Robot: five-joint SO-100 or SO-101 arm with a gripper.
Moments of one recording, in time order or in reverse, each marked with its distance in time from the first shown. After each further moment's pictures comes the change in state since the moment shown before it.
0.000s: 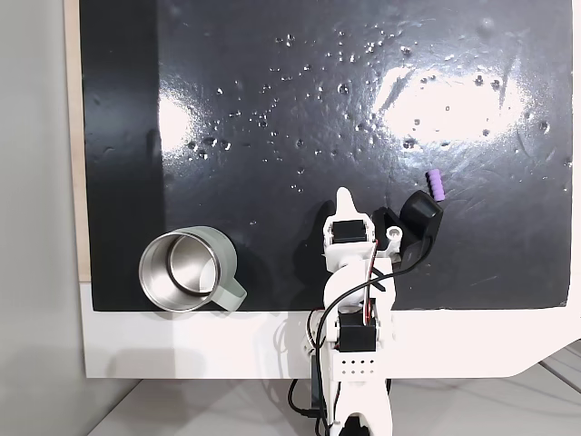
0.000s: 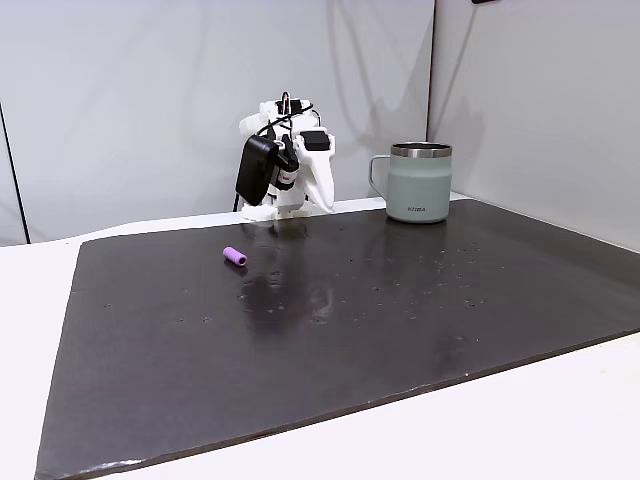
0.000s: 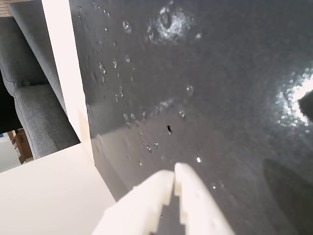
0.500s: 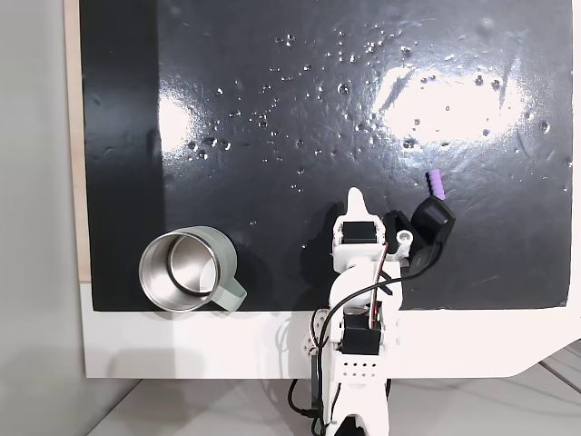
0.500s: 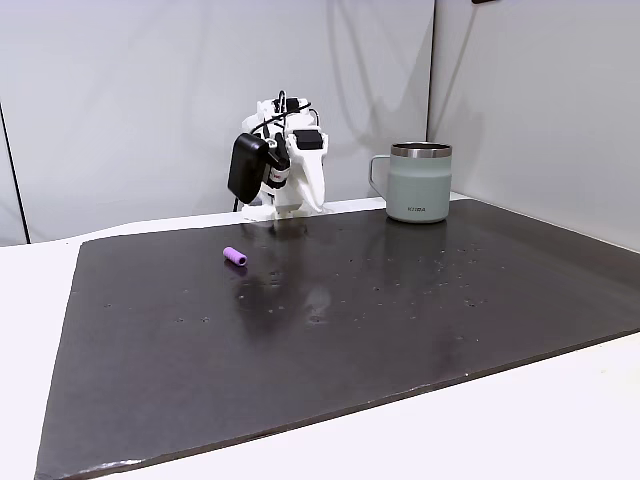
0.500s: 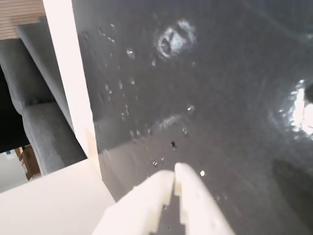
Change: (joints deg) arm 3.5 0.0 -2.6 2.3 -0.2
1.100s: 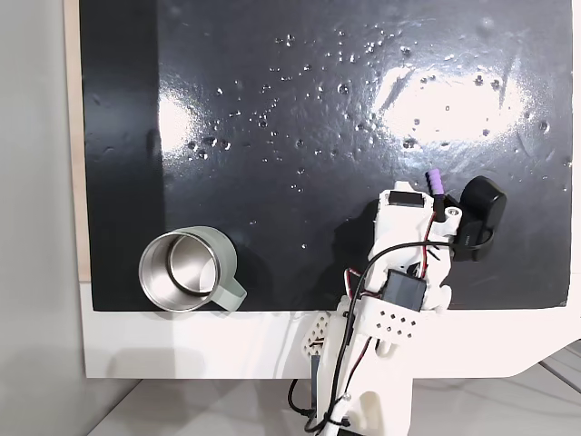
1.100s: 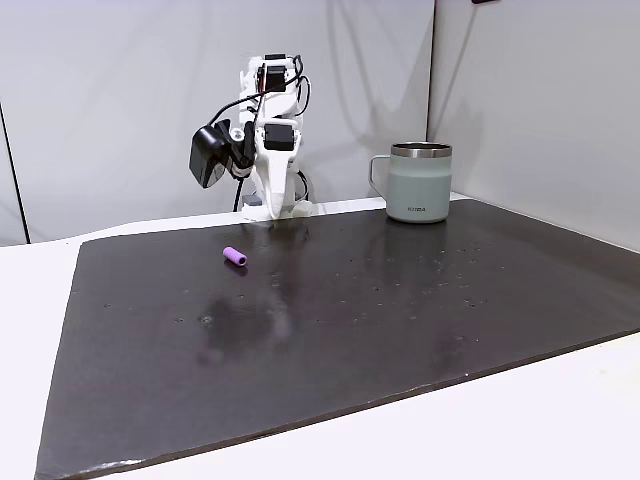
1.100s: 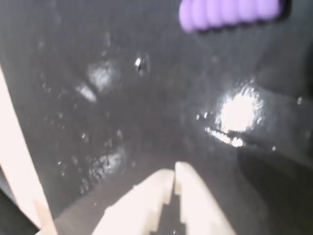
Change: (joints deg) arm 15.7 -55.1 -29.2 -5.8 -11.6
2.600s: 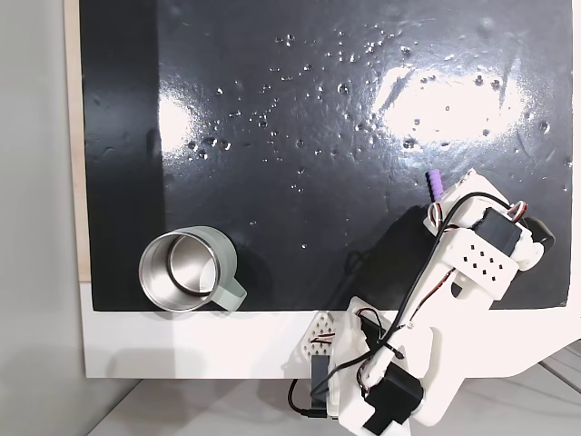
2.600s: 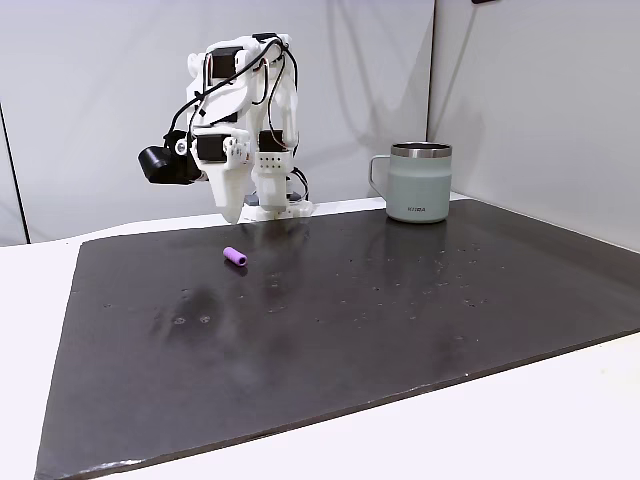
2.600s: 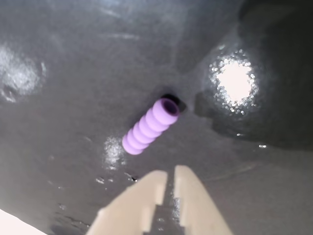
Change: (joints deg) arm 14.6 -32.7 -32.9 23.0 26.0
